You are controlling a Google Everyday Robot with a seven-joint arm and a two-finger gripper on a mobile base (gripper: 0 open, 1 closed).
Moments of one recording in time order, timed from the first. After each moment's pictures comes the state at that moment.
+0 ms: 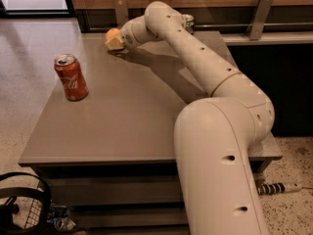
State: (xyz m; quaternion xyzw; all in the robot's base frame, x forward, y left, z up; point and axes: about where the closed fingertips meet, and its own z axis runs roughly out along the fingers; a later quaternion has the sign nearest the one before) arm 0.882 0.133 0.844 -0.44 0.73 0.19 0.48
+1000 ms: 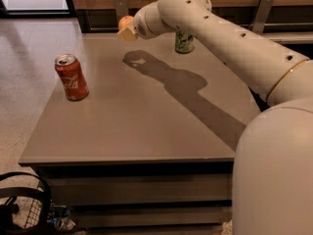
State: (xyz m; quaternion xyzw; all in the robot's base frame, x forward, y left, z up) arm 0.810 0.075 0.914 -0.43 0.74 0.12 0.50
